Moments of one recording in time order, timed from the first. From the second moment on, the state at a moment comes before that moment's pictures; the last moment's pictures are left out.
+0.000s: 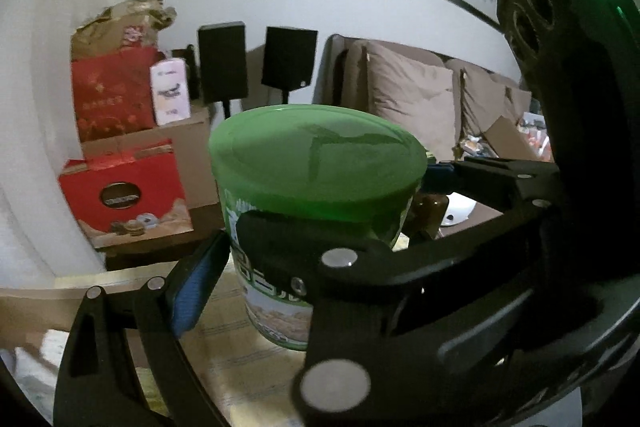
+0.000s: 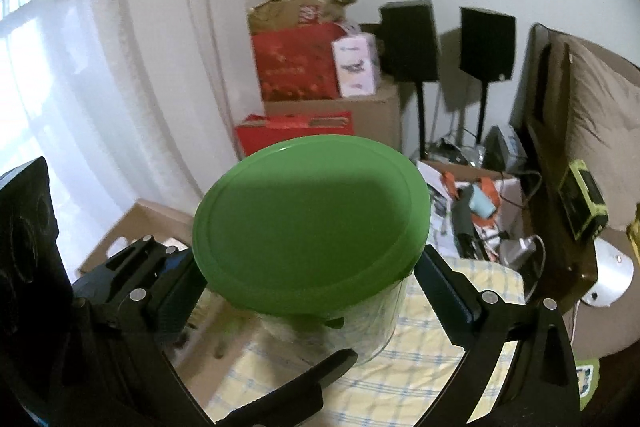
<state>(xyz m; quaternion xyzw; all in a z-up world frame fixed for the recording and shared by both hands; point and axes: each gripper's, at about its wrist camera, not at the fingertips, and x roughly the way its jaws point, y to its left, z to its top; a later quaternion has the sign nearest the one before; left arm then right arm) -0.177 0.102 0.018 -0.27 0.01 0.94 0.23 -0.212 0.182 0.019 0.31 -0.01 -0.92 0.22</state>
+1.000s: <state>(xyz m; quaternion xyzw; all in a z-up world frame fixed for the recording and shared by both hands) -0.160 -0.152 0.013 -0.29 -0.13 0.94 0.08 -0.214 -0.084 0.010 0.33 0.14 -0.85 0.37</state>
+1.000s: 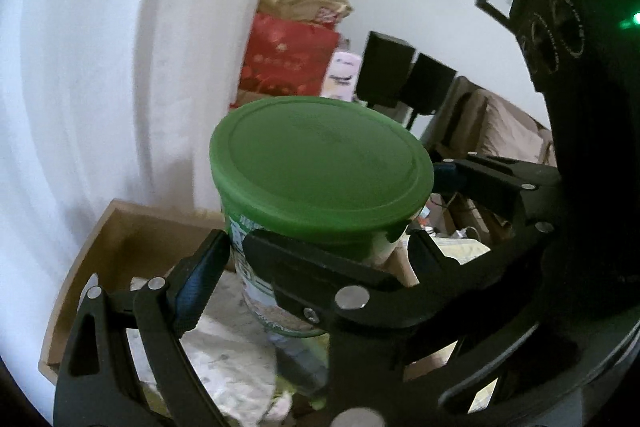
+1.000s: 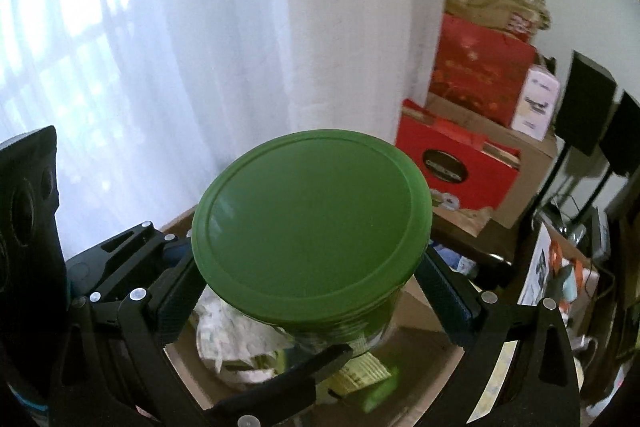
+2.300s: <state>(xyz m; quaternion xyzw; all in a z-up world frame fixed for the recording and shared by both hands) -0.137 -0.247 -0.036 -0.38 -0.08 0.92 0.04 -0.257 -0.154 -0.058 0.43 0.09 -0.79 0.43</state>
